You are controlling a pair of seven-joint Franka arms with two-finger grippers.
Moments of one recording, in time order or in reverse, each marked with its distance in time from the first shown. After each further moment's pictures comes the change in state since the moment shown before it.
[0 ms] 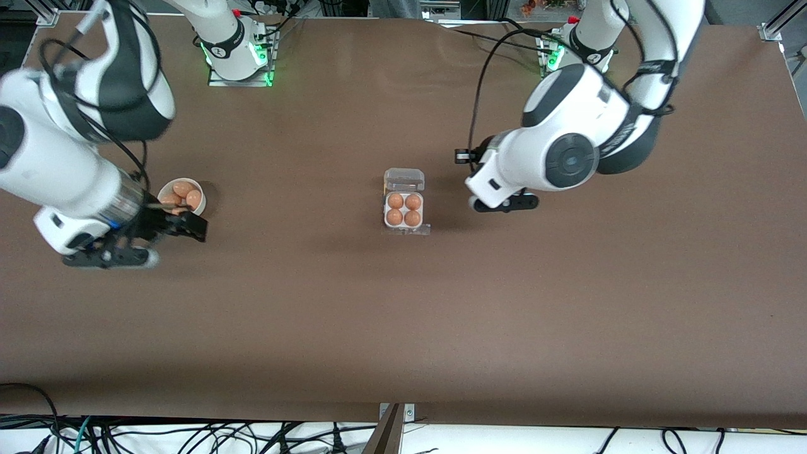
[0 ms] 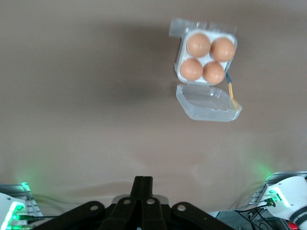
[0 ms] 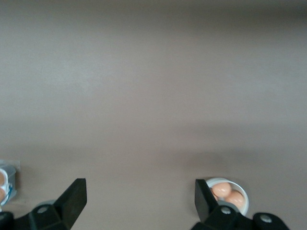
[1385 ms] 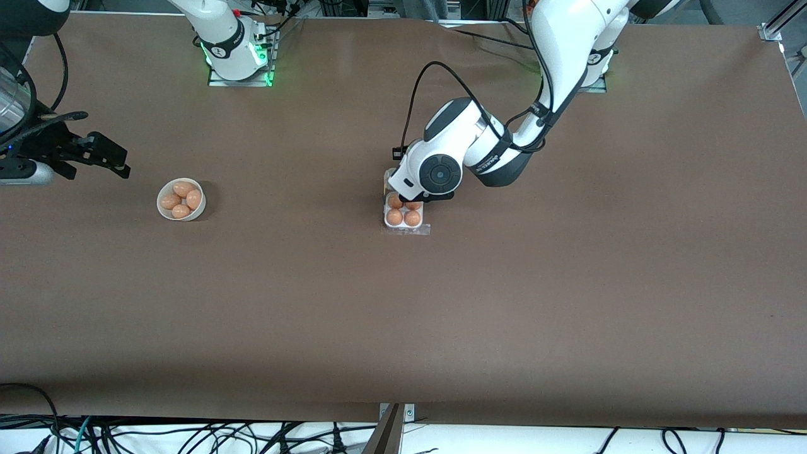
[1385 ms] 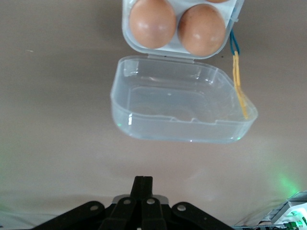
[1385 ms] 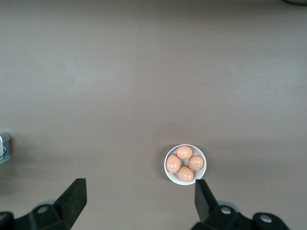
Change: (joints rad) left arm -0.217 0.222 0.002 0.000 0.000 0.189 -0.119; right arm -0.183 -0.243 0.071 -0.148 -0.009 -0.085 -0.120
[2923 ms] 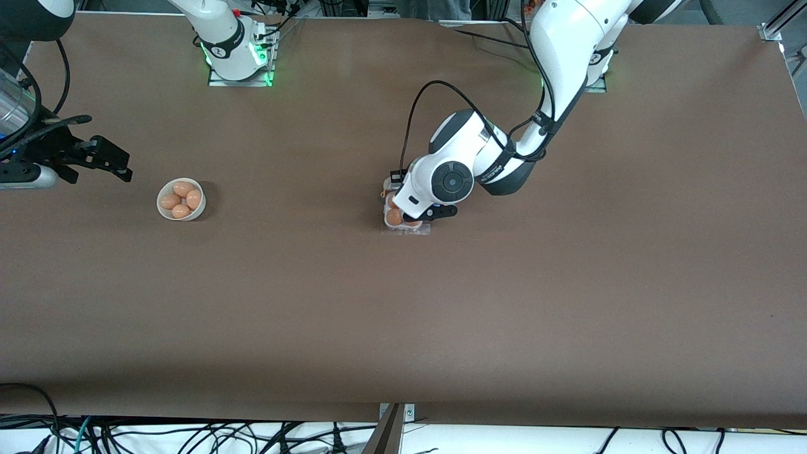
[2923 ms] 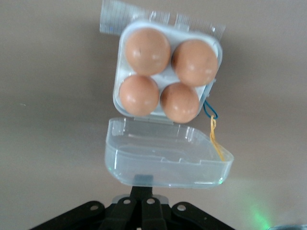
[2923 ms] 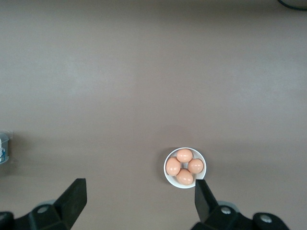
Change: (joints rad) left arm -0.002 0.020 0.056 0.021 0.000 0.150 -0.001; right arm 0.000 0.002 0.003 0.000 -0.003 0.010 -0.006
